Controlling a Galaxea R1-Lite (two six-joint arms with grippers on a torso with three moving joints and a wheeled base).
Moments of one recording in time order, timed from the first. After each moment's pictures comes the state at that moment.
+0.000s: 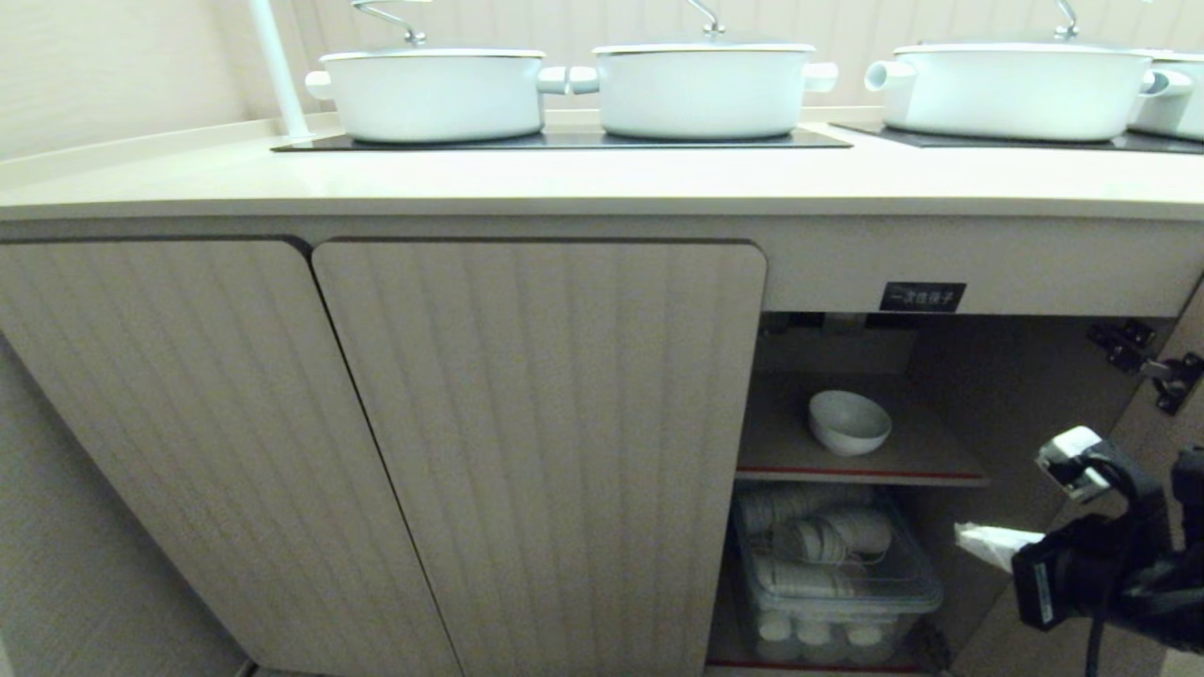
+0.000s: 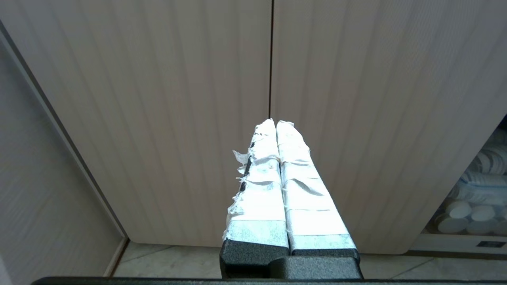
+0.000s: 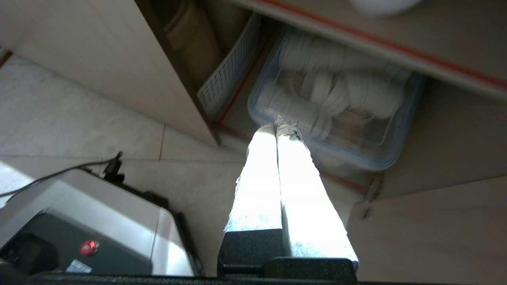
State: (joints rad) left arm 0.00 0.00 0.00 0.00 -0.01 -0.01; right arm 0.01 1.52 -0.25 -0.68 0.31 -0.18
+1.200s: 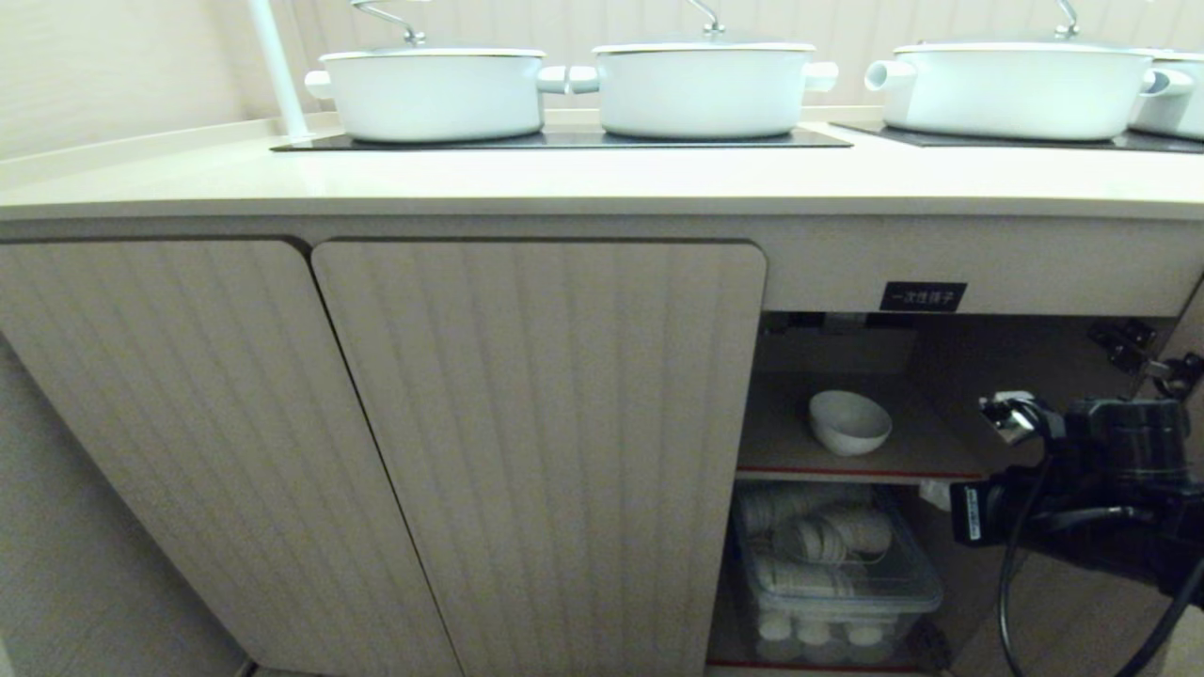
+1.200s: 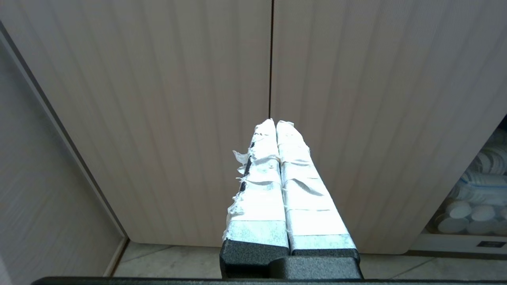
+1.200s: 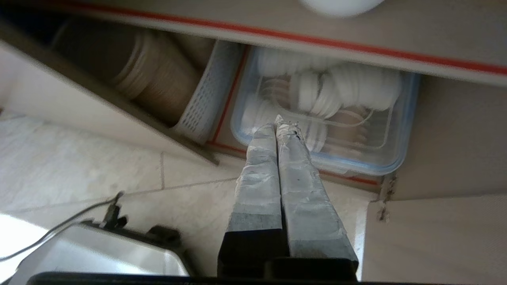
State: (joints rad) left arm 0.00 0.00 0.00 0.00 -0.01 -0.01; right arm 0.00 1.78 -0.45 -0.72 0.22 -0.01
